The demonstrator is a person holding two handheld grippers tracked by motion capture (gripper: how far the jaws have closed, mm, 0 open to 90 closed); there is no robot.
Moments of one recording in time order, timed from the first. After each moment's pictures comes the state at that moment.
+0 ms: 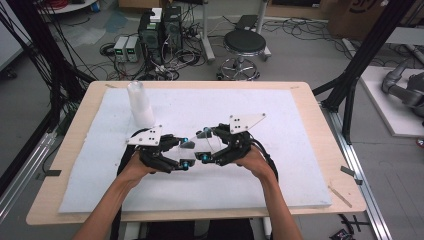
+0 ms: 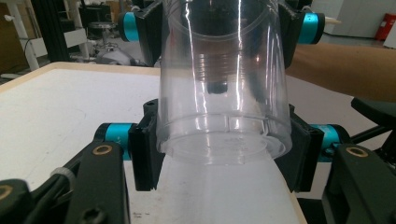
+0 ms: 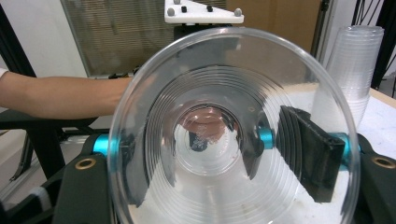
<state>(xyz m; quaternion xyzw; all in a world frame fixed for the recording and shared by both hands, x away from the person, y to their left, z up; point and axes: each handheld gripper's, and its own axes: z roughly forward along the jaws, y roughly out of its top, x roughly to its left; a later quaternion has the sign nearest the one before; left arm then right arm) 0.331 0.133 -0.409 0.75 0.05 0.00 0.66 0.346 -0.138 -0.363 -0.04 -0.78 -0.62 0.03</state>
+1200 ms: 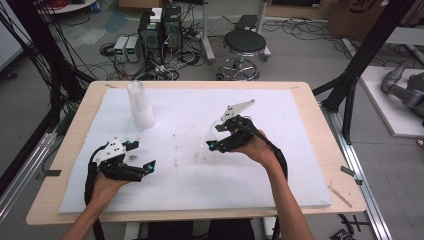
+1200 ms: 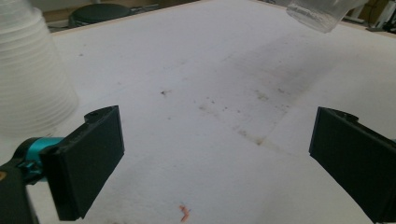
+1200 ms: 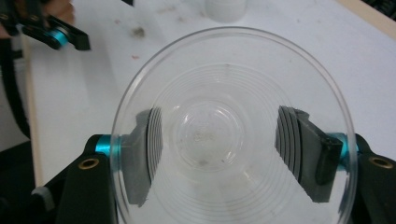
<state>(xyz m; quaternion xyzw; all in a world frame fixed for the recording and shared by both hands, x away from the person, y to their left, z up) 0.293 0.228 -0.452 0.74 0.33 0.19 0.55 0.367 -0.141 -0.346 -0.20 -0.89 -0.39 -0.08</state>
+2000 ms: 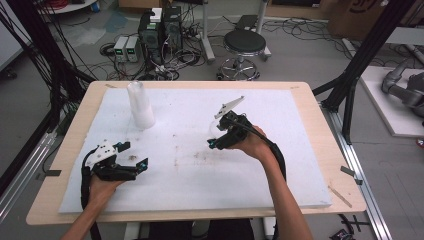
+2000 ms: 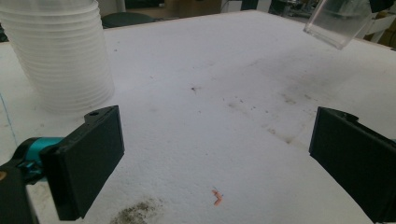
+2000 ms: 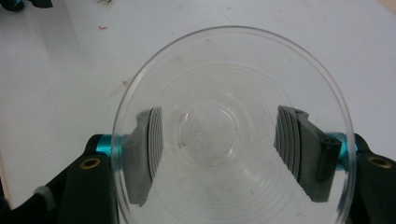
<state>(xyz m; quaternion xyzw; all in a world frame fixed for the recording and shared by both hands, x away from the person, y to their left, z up) 0.293 0.247 -0.467 0.71 0.37 0.21 0.57 0.380 -0.130 -0.349 -0.23 -0.92 -0.32 -0.09</state>
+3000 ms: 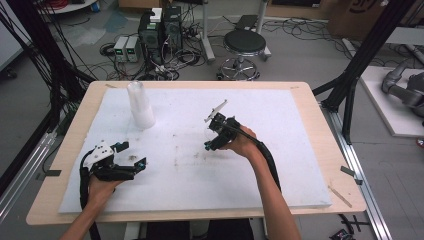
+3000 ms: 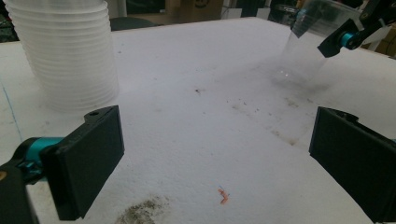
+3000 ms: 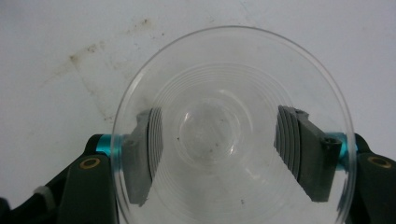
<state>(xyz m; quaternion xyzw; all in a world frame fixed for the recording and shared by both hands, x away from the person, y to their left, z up) 0.294 0.253 -0.472 0.70 0.37 0.21 0.58 0.404 -0.106 -0.386 -0.24 -0.94 -0.24 -0.10</state>
